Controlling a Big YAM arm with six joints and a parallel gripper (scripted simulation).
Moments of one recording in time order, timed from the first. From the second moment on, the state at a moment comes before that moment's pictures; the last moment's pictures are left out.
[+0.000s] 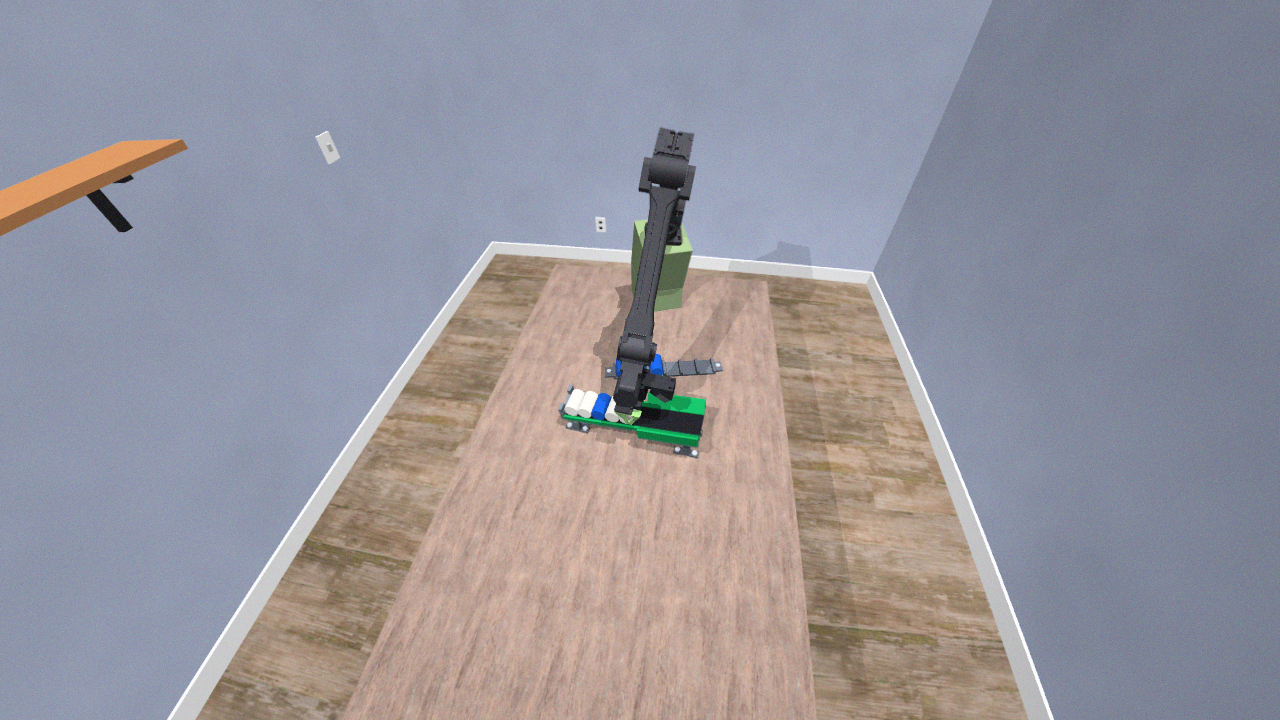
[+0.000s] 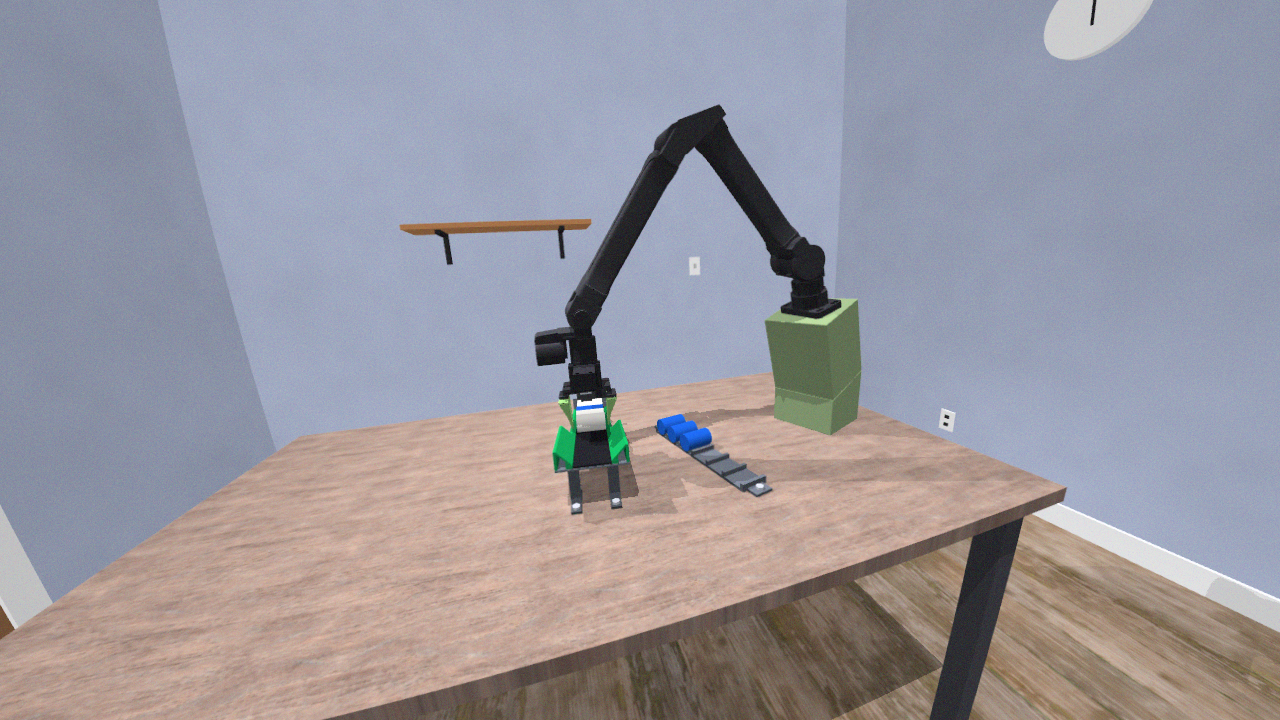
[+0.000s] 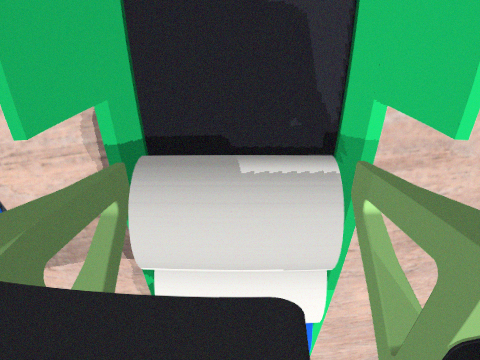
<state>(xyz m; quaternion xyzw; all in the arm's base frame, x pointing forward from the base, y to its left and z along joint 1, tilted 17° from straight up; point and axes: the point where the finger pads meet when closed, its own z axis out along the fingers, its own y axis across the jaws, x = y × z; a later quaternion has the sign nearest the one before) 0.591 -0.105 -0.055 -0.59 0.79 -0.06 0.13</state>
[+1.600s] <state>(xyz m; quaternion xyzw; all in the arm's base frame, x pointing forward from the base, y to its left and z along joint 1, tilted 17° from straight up) 0.571 -0.111 0.034 -0.59 0.79 -0.06 0.13</state>
